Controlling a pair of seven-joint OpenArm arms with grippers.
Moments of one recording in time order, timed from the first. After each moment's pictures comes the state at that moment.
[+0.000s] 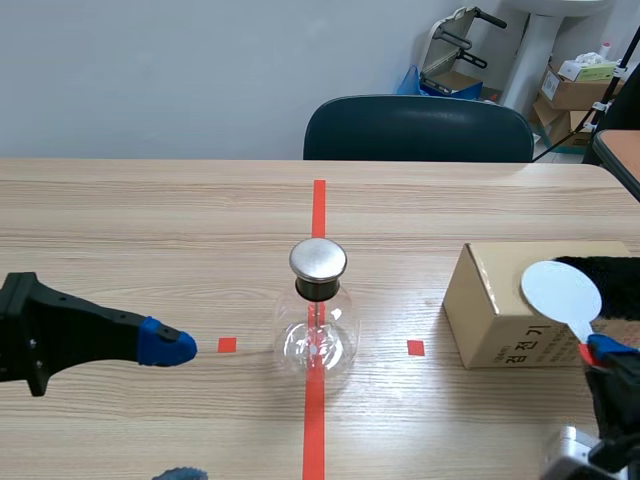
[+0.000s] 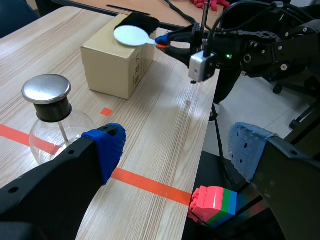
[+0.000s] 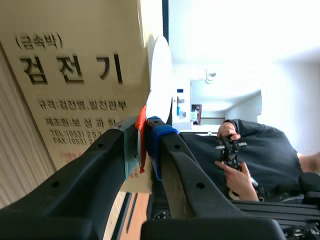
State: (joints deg) left arm 8.8 -78.9 56.3 119.9 -29.4 -13.3 -31.7; right arm -26.9 3.5 28.0 70.8 -72.6 -35.7 45.2
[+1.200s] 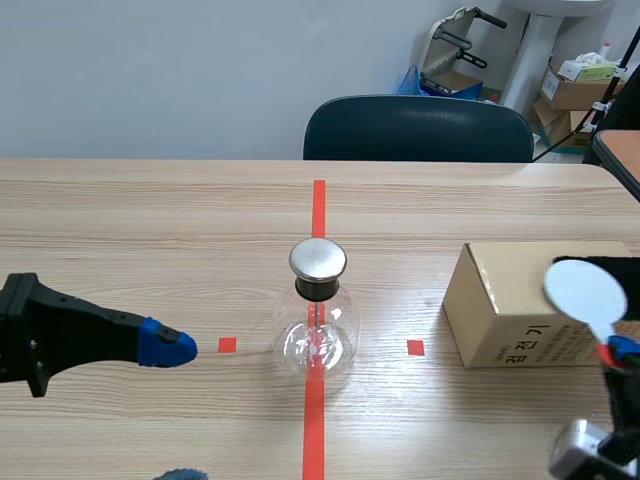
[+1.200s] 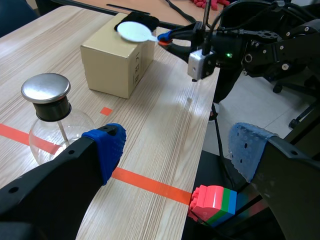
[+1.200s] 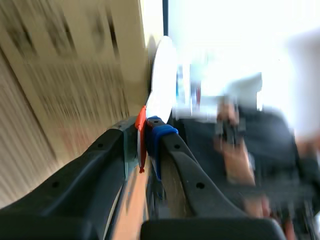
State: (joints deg) left arm 8.8 -78.9 56.3 119.9 -29.4 -13.3 -31.5; right arm -27.3 3.7 28.0 70.8 -72.7 -35.7 44.7
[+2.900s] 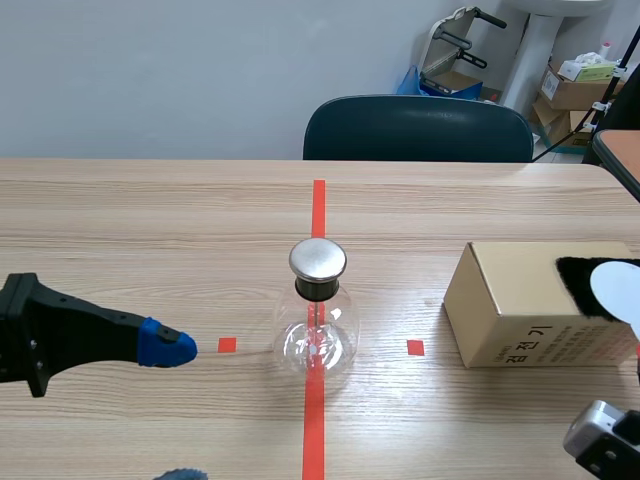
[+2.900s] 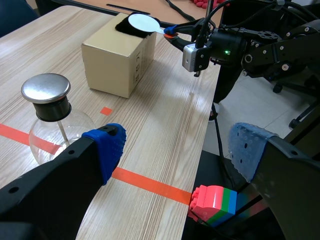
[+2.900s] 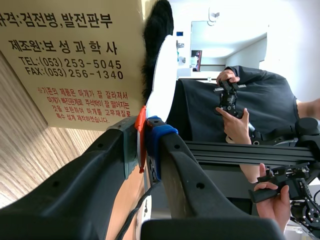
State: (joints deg) left arm 8.8 -78.9 56.3 119.9 -29.4 -13.3 -31.6; right arm -27.3 3.6 28.1 70.8 -72.3 -36.0 33.5
